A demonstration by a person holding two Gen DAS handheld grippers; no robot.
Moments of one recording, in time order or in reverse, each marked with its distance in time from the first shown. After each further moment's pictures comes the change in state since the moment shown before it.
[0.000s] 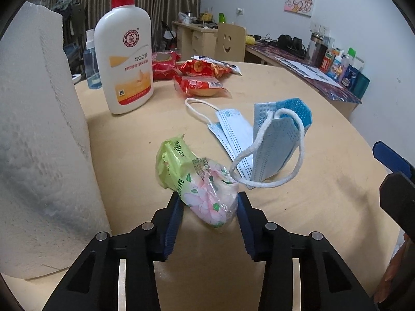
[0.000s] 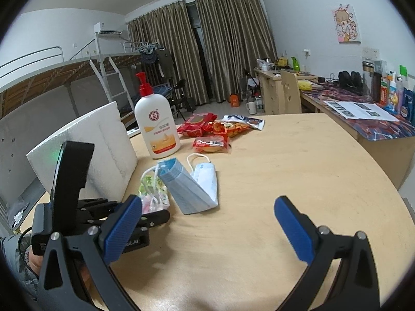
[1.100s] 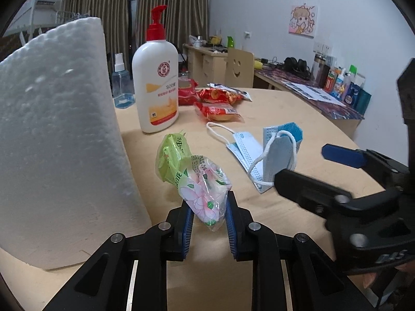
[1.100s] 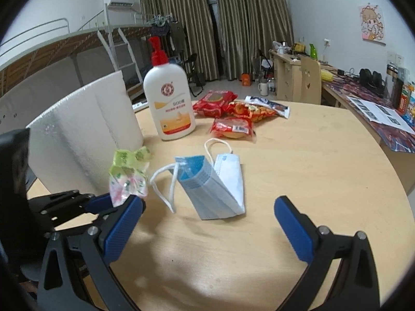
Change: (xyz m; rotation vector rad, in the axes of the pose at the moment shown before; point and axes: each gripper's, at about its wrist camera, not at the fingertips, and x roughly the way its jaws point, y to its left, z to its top) left arm -0.042 0.012 -0.012 -0.010 -0.146 0.053; right arm 0.050 0.028 0.012 -0.089 0.161 0.024
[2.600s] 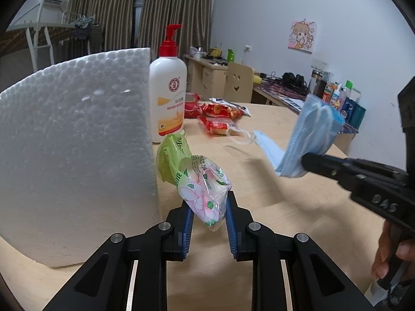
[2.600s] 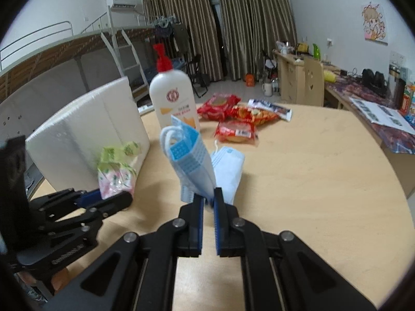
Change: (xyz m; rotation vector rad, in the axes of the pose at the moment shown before) left arm -0.032 0.018 -0.010 -0.033 -0.074 -0.029; right arm -0.024 -0.001 0.006 0.009 -0.017 0.024
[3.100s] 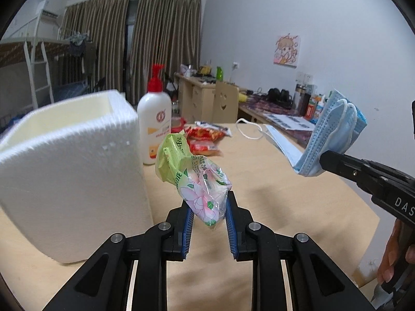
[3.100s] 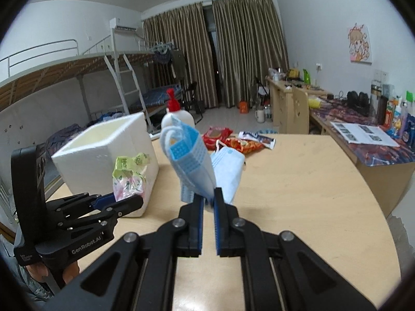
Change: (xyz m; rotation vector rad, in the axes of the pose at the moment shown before) left arm -0.070 -0.015 -0.001 0.040 -0.114 -0.040; right arm -0.074 0.011 -0.005 -0.007 -0.162 -0.035
